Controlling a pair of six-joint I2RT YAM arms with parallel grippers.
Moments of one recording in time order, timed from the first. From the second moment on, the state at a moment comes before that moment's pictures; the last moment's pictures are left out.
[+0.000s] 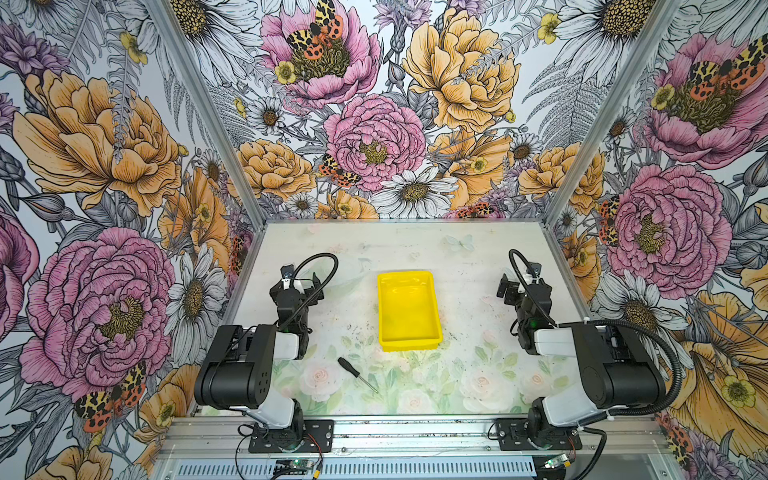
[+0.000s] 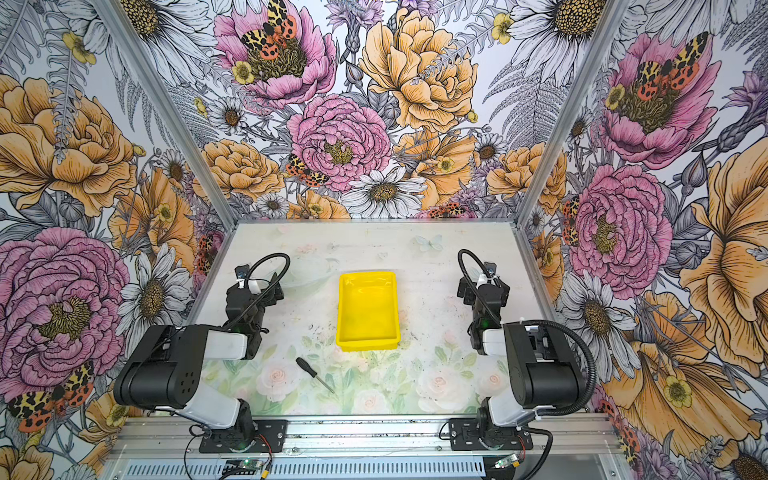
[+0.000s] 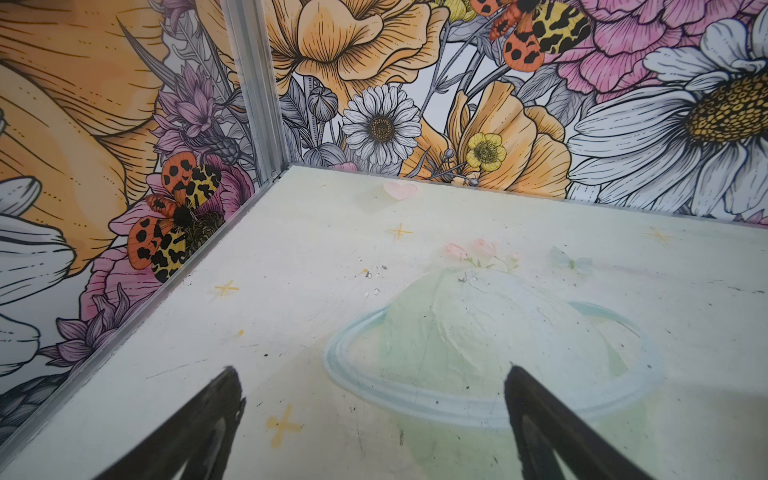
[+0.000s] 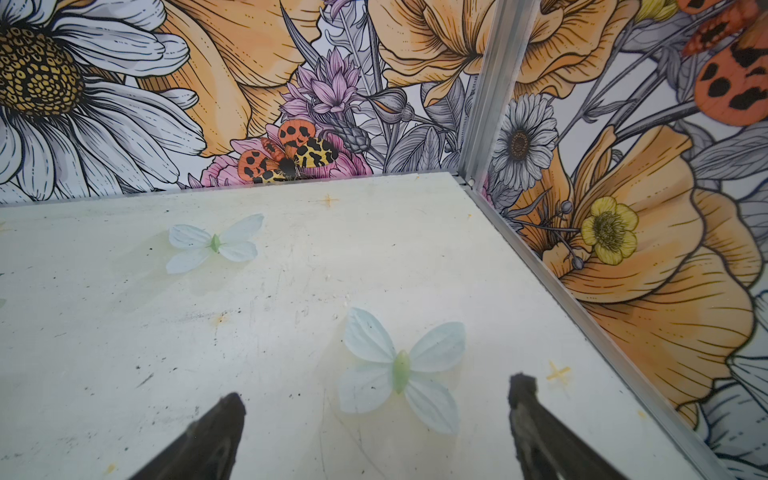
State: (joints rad) left arm -0.01 1.55 0.36 0.99 -0.22 -0.08; right arm -0.01 1.53 0.39 0.85 0.21 0.04
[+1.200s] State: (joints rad) left arm -0.01 1.55 0.36 0.99 -0.22 -0.08; right arm -0.01 1.53 0.39 0.85 0.21 0.04
